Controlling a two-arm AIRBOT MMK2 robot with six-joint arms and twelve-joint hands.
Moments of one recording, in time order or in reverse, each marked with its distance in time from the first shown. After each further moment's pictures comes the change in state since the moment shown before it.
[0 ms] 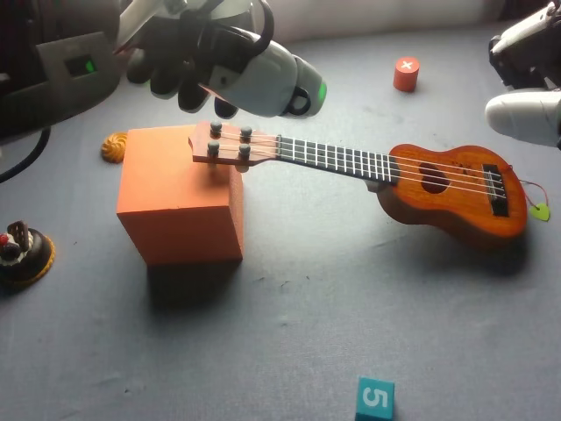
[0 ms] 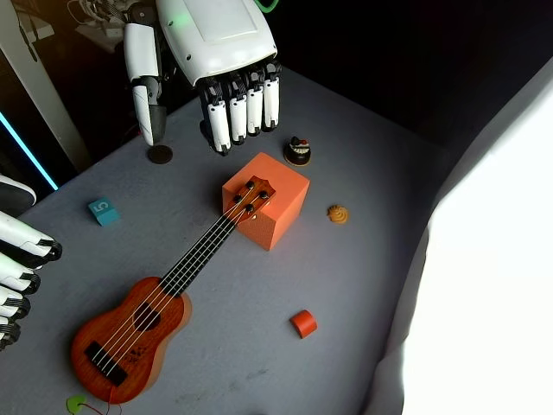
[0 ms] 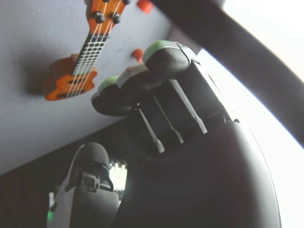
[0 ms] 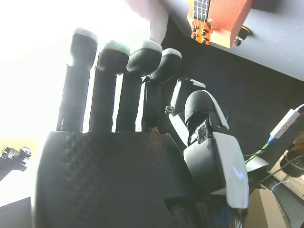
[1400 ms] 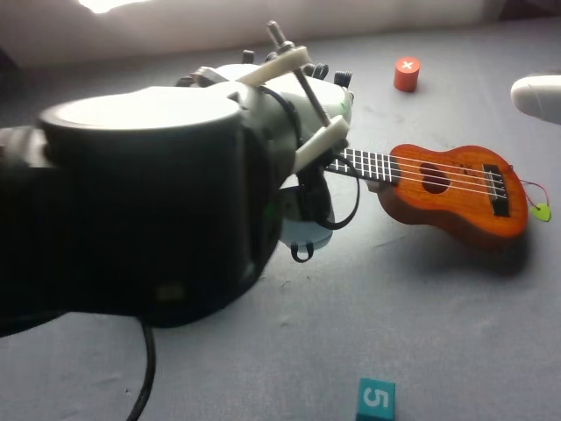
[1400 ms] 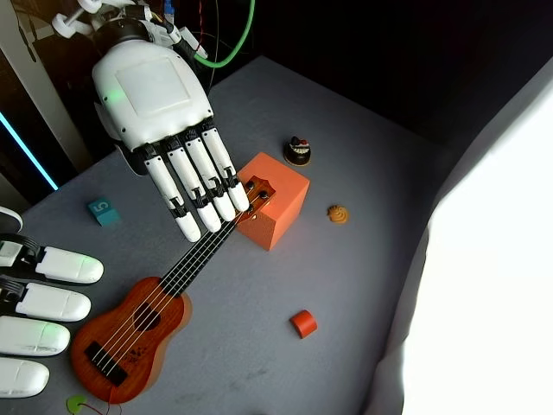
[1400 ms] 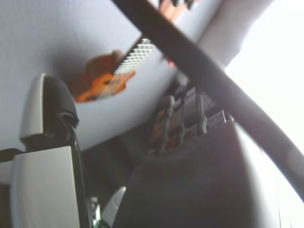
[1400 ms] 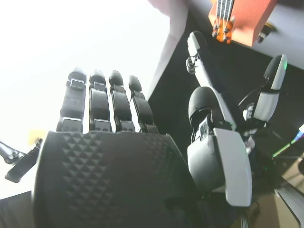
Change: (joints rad) left arm 0.197 -0.274 0.008 0.215 0.172 -0.310; right arm -0.086 0.010 0.034 -0.003 0.151 0.072
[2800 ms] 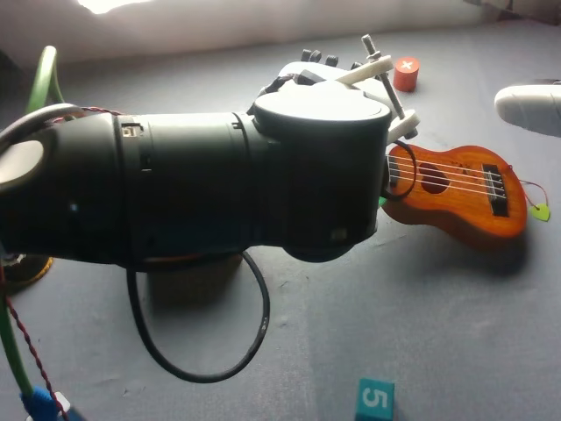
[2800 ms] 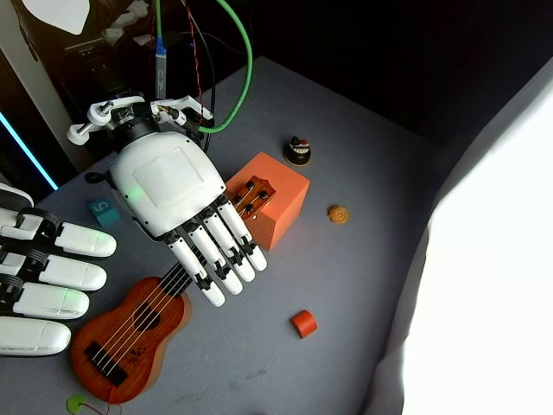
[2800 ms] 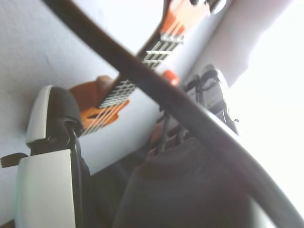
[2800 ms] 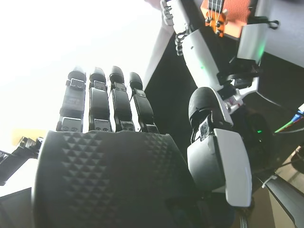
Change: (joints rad) left arm 0.126 -0.266 0.300 0.102 0.022 -0.049; right arm -0.001 -0.007 -0.019 -0.004 0.006 -0.010
